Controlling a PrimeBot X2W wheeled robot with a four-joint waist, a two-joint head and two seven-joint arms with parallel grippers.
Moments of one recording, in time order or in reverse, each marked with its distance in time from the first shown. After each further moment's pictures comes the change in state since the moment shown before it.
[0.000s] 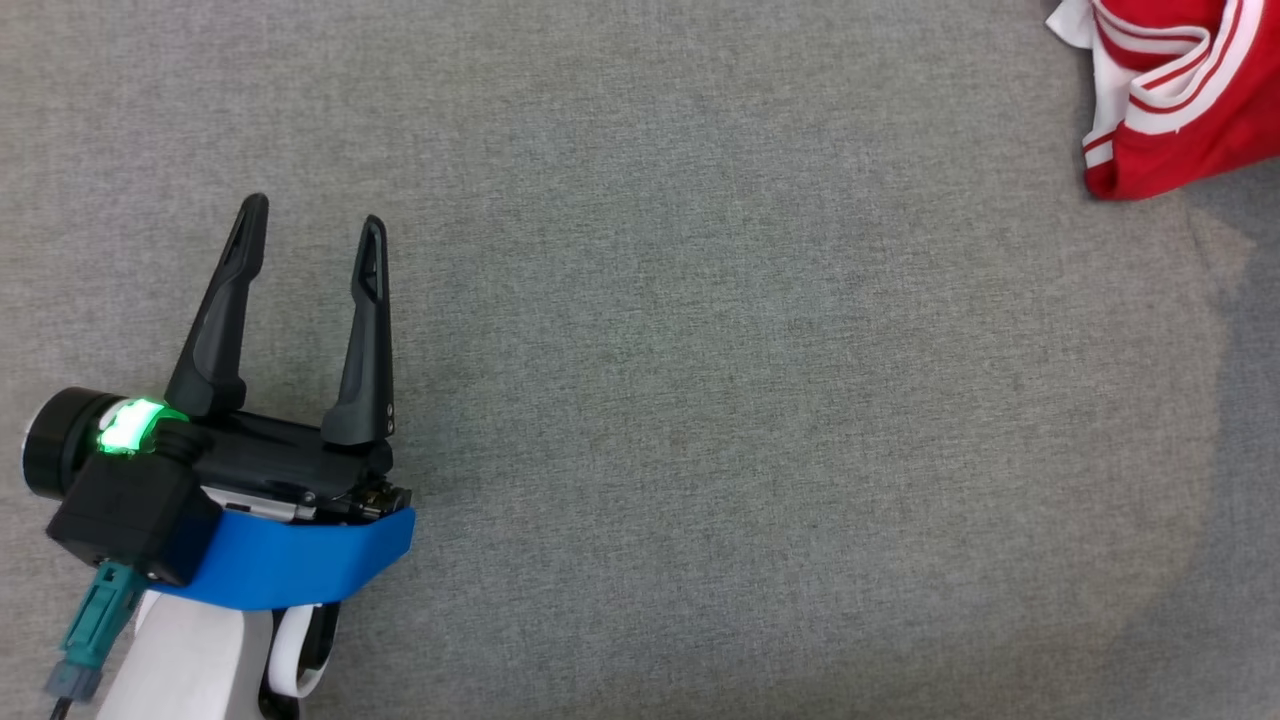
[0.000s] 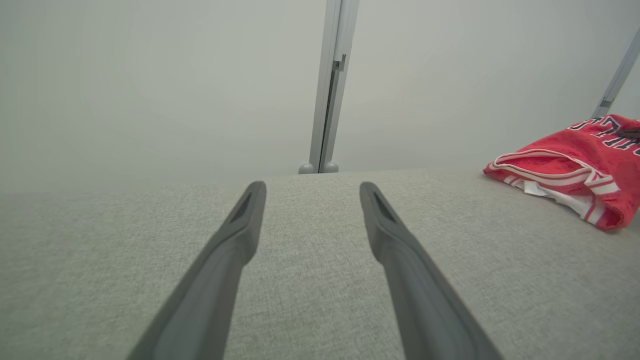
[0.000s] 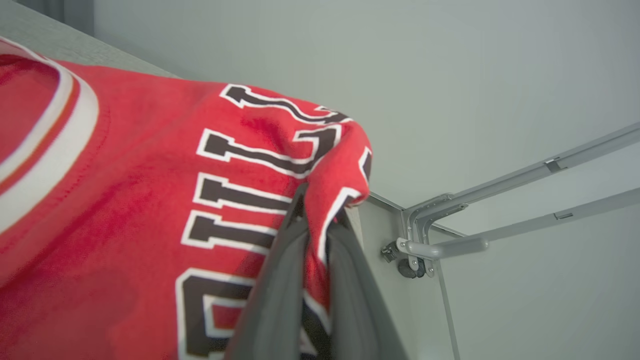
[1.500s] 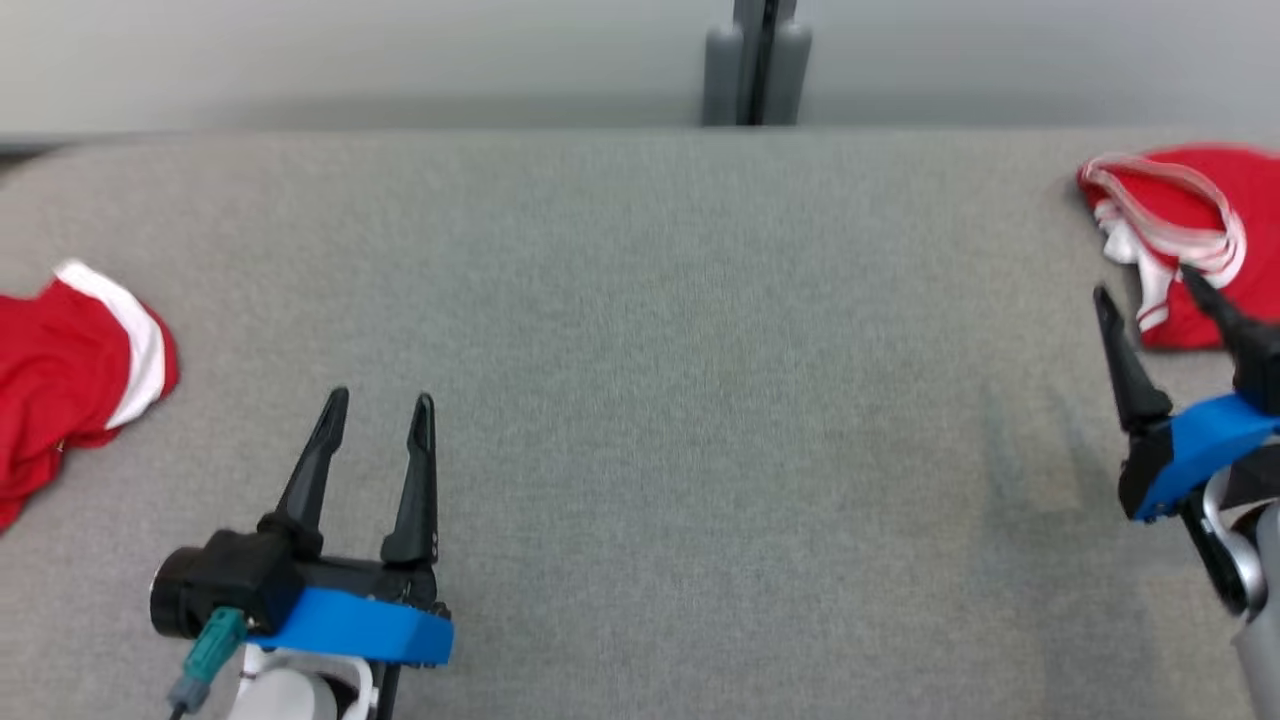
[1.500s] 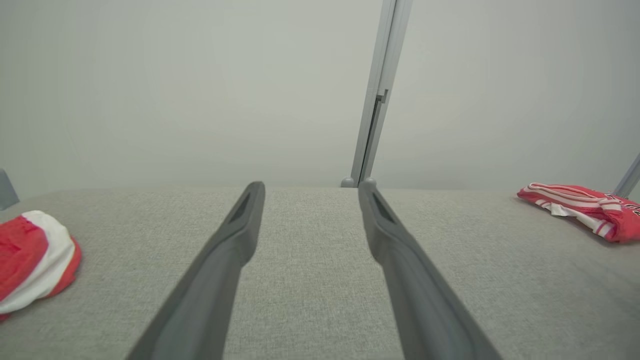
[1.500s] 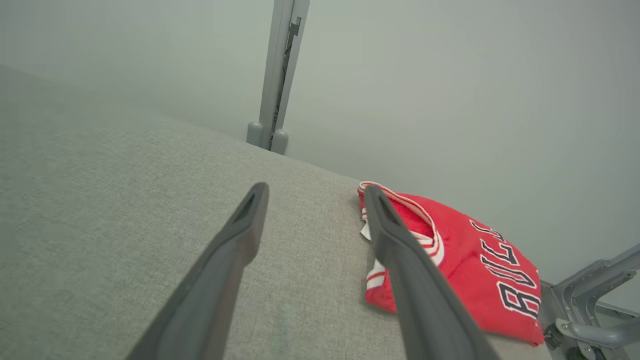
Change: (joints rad) left arm 0.133 -0.063 -0.026 0.253 -0.074 -0.004 -0.021; right arm 0.541 0.235 -0.017 -0.304 0.097 0.000 -0.122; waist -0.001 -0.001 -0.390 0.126
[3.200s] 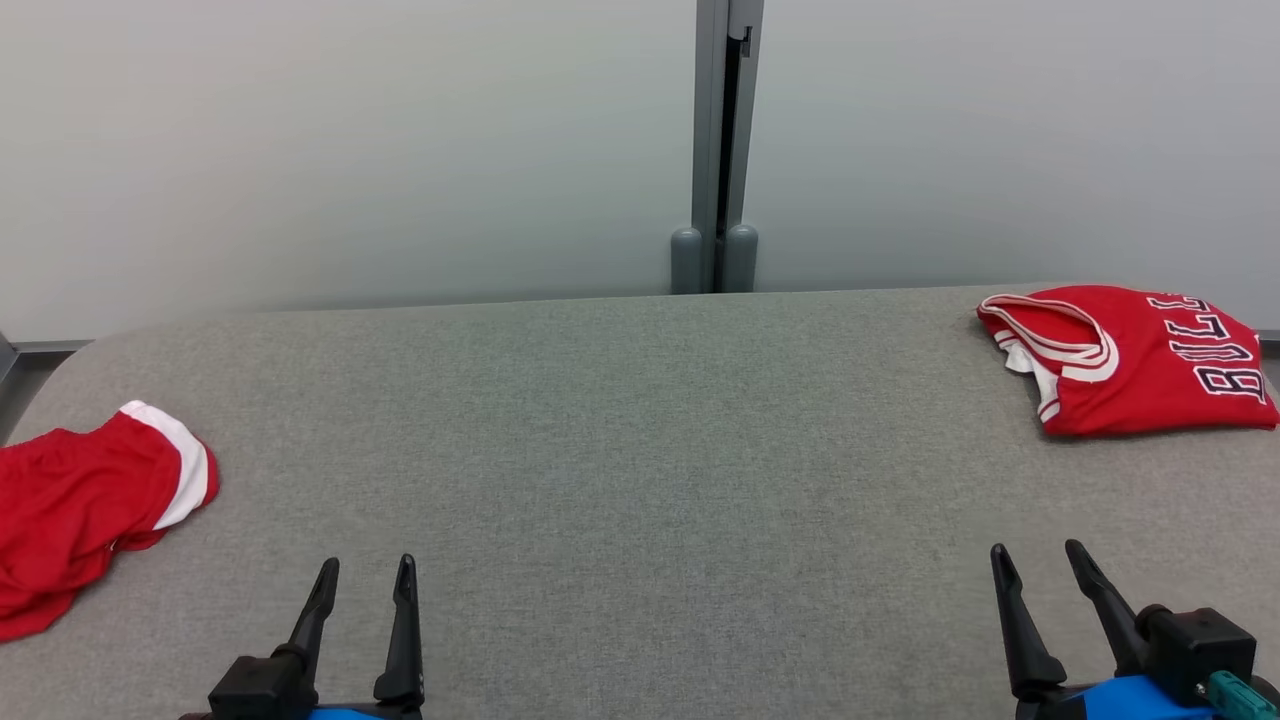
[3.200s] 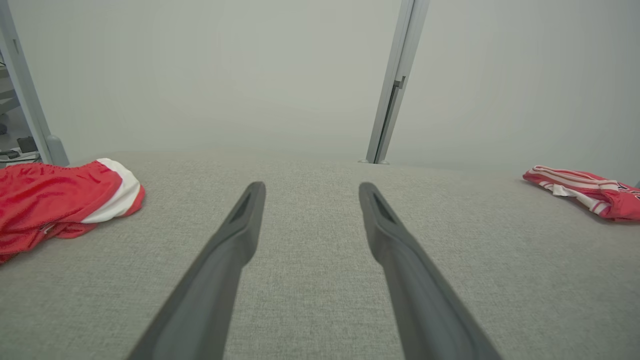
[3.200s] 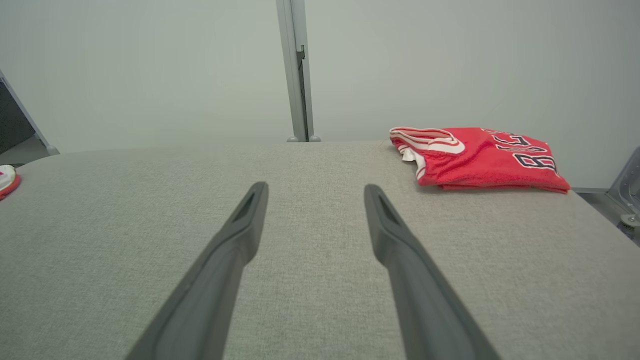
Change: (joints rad) left arm 0.191 -0.086 0.113 0.177 0.066 -0.030 -0.002; right arm 0.526 0.331 -0.095 -0.293 0.036 0.000 -0.029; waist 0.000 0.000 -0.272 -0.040
